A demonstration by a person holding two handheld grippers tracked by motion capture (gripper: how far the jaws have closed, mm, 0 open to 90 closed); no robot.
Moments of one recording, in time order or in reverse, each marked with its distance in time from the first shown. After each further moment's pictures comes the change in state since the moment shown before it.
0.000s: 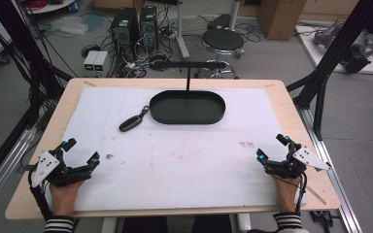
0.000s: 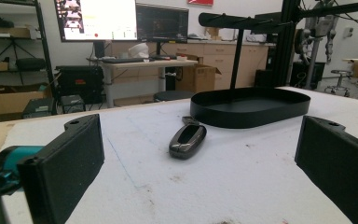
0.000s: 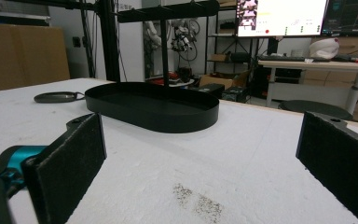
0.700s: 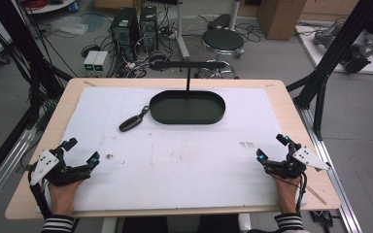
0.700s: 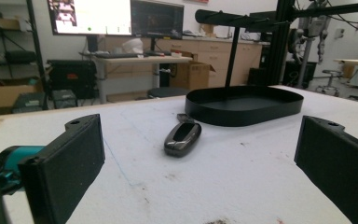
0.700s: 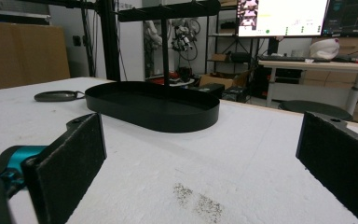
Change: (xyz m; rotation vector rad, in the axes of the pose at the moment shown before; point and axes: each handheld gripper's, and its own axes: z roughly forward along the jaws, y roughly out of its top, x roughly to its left) left arm 0.004 0.002 0.003 0.036 -0.038 -0.034; right arm 0.000 0.000 0.000 -0.002 -0.001 -0.003
